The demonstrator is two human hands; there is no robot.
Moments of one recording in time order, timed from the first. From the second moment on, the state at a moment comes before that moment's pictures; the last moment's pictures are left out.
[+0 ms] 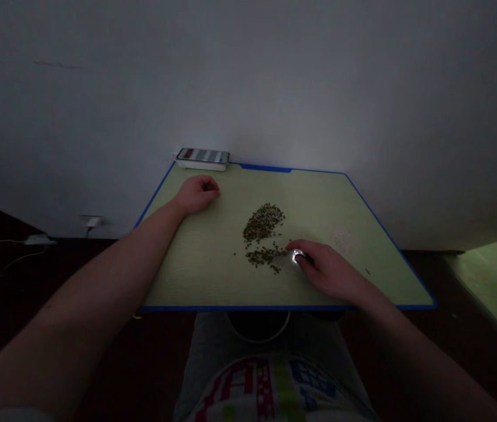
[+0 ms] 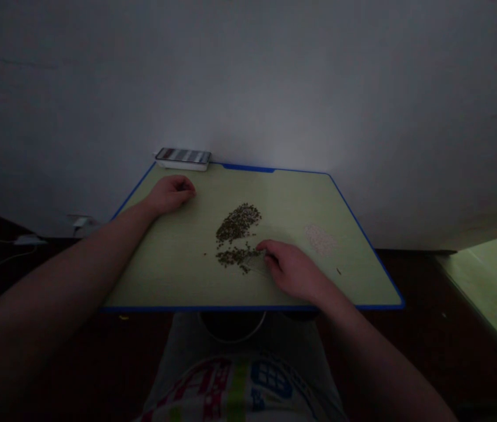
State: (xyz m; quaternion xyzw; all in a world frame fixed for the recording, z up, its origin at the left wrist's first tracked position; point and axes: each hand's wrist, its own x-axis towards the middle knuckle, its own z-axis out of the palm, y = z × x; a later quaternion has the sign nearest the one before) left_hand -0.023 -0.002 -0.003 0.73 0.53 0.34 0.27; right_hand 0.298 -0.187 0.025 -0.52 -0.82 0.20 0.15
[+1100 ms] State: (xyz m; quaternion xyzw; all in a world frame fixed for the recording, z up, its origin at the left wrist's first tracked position) left_hand -0.023 -0.001 -0.003 0.73 0.52 0.34 0.27; right_hand 0.277 -0.183 0.028 -0.52 -0.82 0.19 0.13
